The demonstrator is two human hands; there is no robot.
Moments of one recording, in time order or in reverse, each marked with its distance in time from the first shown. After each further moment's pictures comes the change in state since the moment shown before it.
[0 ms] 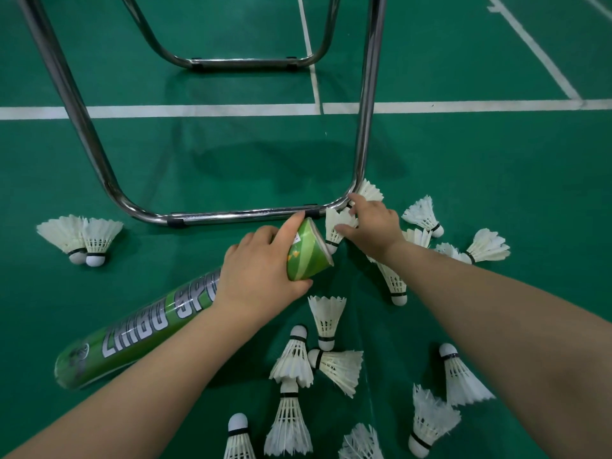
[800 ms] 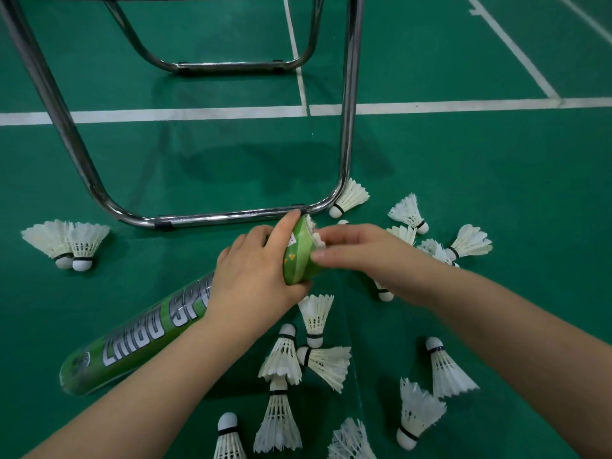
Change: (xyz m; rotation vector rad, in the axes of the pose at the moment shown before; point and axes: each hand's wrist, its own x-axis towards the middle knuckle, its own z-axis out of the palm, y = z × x) left_hand -0.014 0.023 -0.011 -0.064 0.060 0.020; right_hand -0.109 -0.061 -0.109 0.939 -0.549 -0.058
